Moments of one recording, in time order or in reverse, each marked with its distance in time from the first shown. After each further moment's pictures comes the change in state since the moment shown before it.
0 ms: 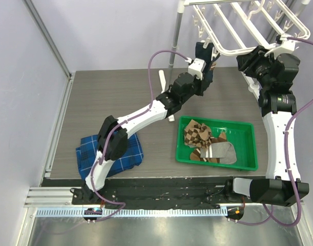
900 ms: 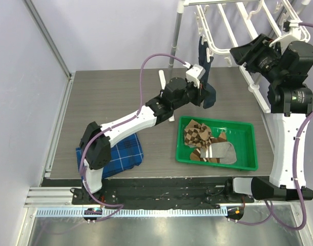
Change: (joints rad) left arm -0.034 -0.256 -0.246 -0.003 0.204 -0.031; right arm 0.053 0.041 0.364 -0.335 -0.114 0.136
